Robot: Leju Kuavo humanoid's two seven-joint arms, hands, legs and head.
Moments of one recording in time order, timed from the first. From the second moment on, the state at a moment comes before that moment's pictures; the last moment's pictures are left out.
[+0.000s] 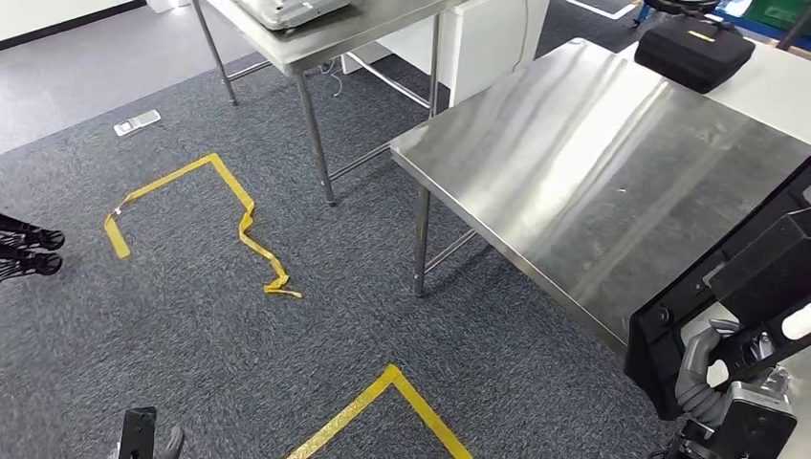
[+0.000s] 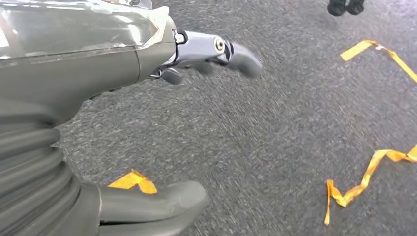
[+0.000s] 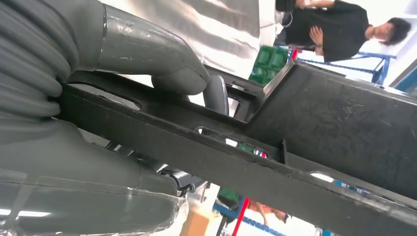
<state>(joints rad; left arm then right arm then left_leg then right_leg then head) -0.15 0.13 0.12 -0.33 0.25 0.49 -0.61 0.18 -0.11 -0.09 -1.76 0.06 -0.63 -0.46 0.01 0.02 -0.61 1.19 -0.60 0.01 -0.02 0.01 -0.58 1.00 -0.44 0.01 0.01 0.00</state>
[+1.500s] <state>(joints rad) -0.09 0.00 -0.23 -1.01 0.25 0.20 -0.56 0.22 -0.05 -0.09 -1.81 0.12 -0.57 -0.47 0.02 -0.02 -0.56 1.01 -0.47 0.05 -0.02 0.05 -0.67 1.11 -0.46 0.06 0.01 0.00</state>
